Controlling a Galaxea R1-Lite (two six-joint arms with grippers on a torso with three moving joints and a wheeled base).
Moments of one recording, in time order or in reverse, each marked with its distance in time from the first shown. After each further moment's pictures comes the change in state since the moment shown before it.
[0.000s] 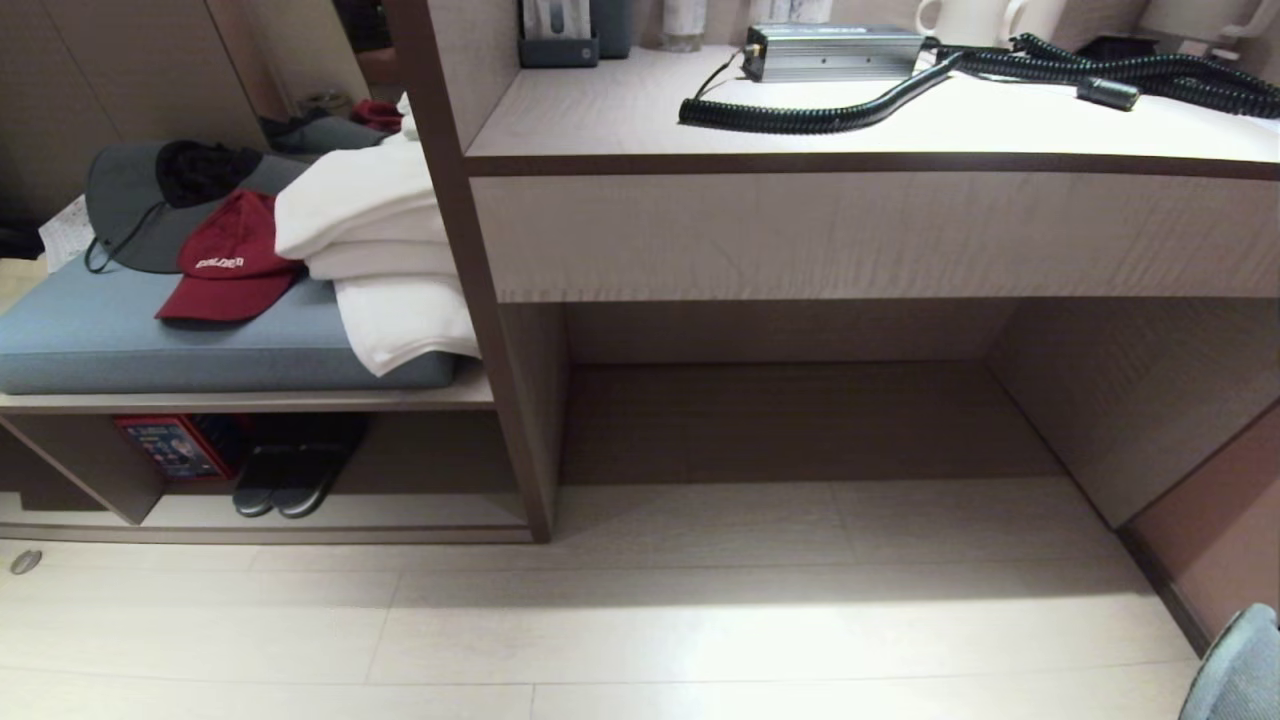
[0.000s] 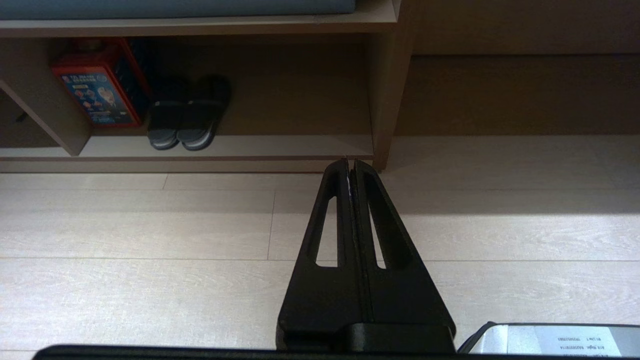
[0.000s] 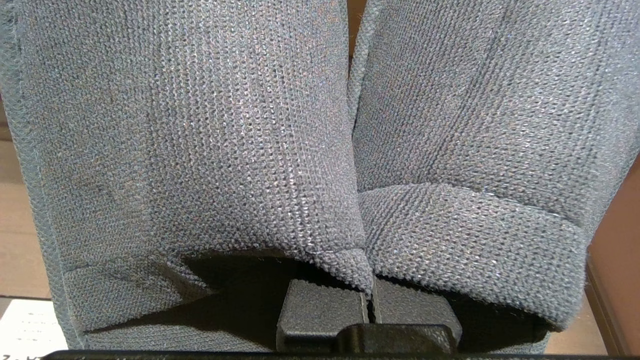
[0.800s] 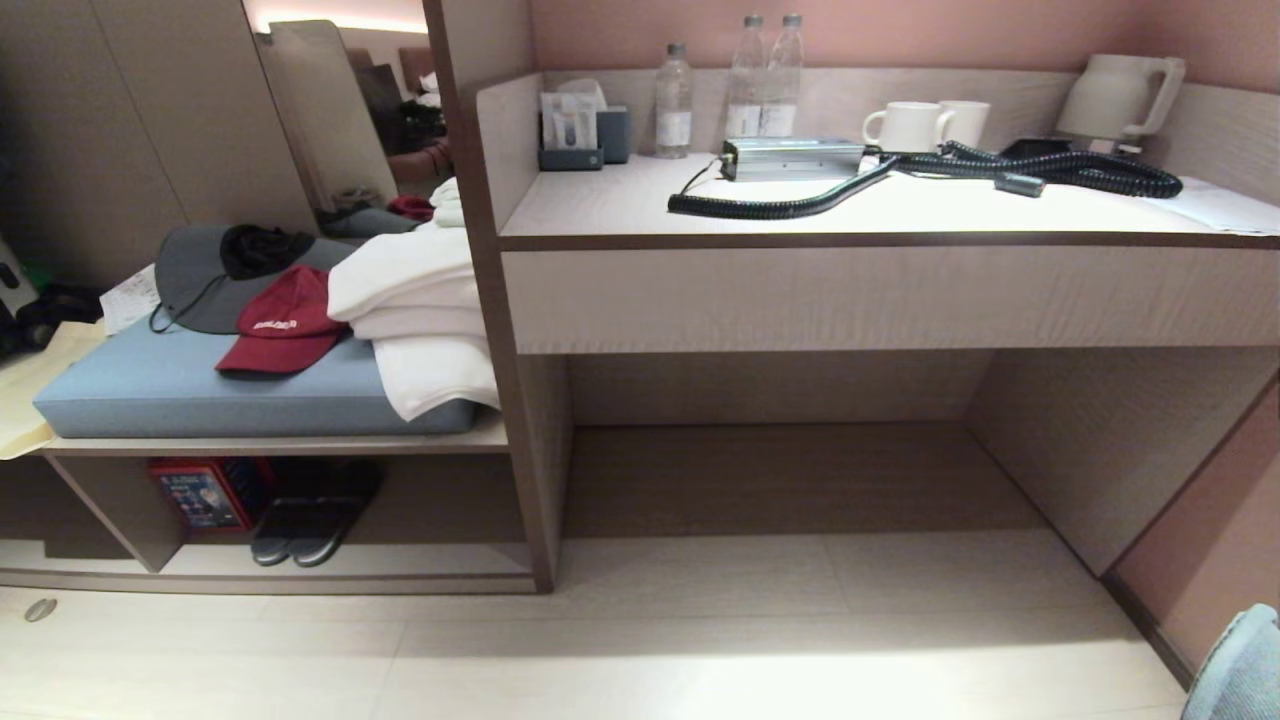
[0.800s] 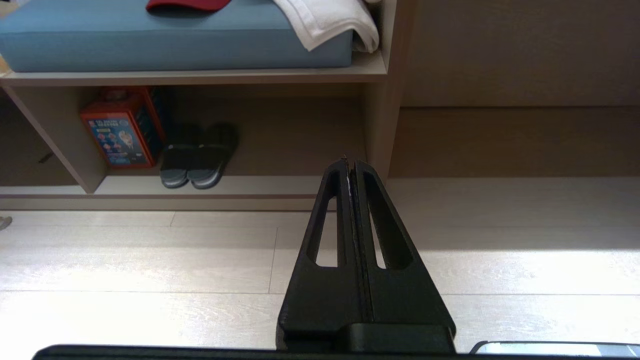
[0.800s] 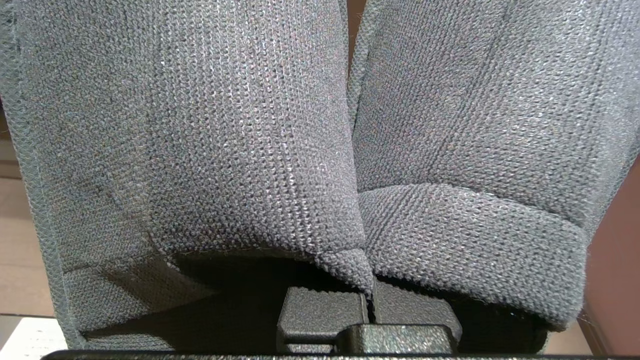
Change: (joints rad) left arm 0.000 0.000 0.000 0.000 0.000 0.000; right arm 0.000 0.000 0.000 0.001 0.000 0.001
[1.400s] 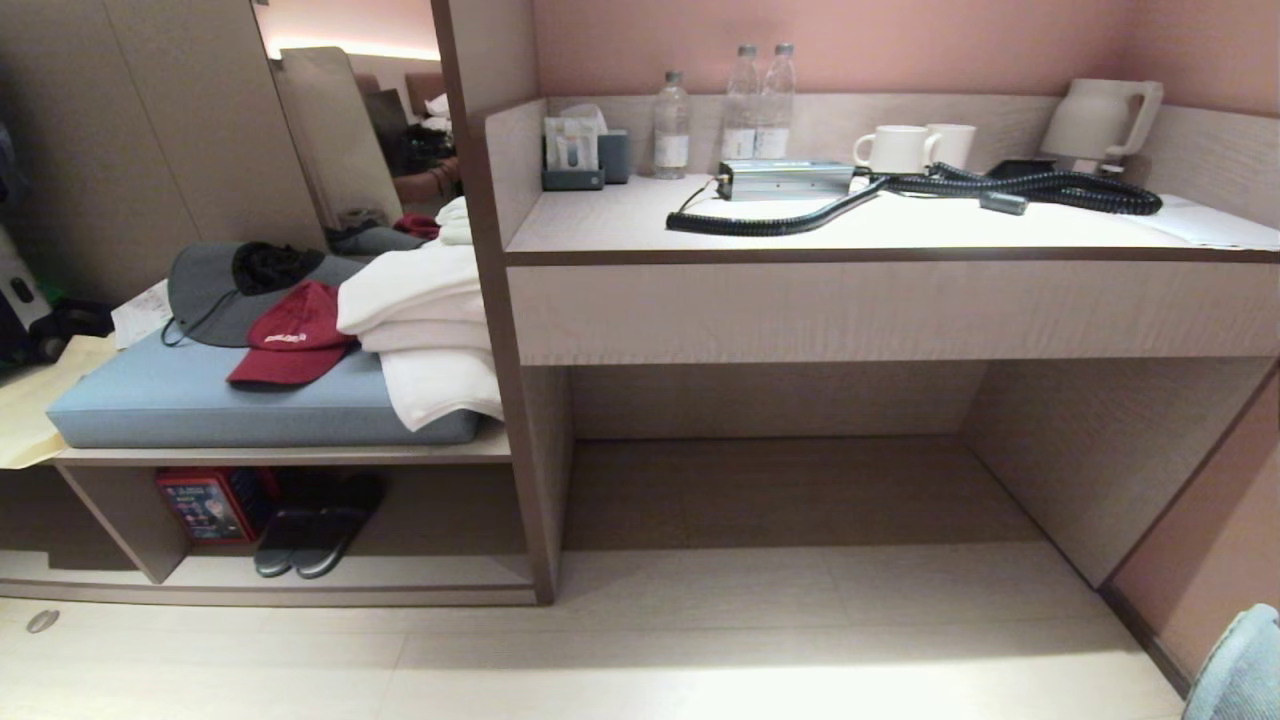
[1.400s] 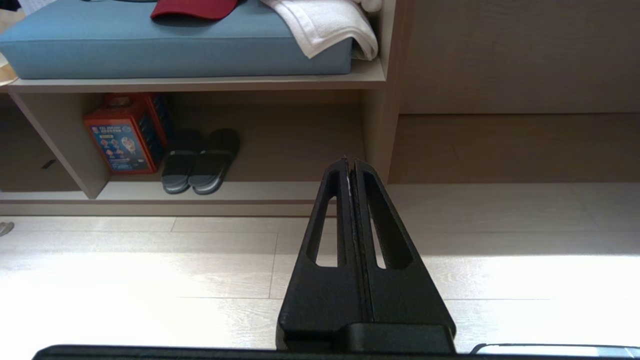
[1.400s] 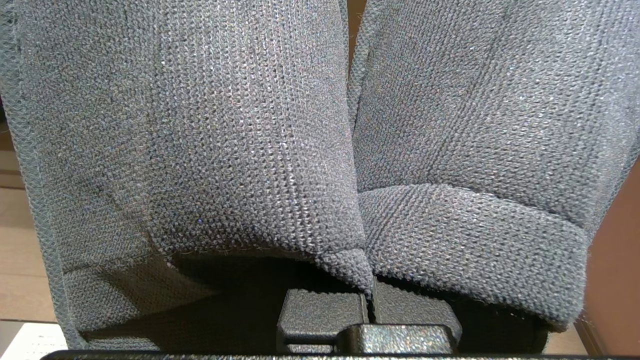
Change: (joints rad) left arm 0.000 0.000 0.000 0.000 0.000 0.000; right arm 0.000 0.000 0.000 -0.001 0.000 0.000
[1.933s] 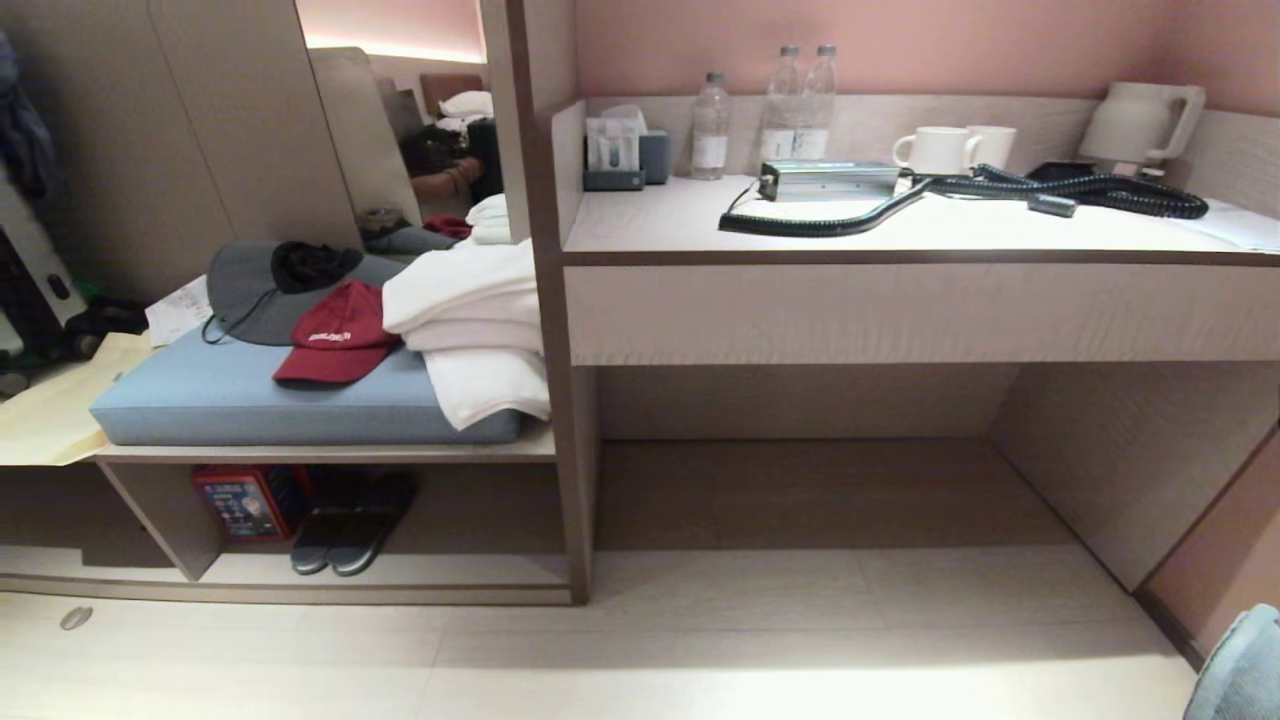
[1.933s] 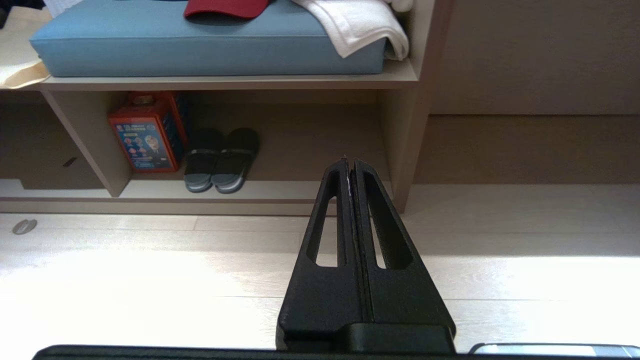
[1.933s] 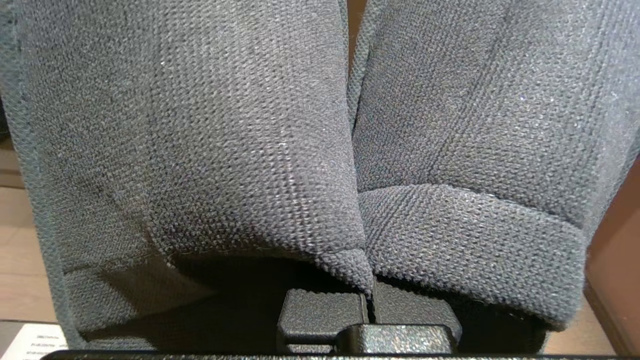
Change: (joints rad) left arm 0.000 0.000 0.000 -0.001 0.000 -0.003; right arm 0.000 0.000 0.000 0.000 0.000 0.000
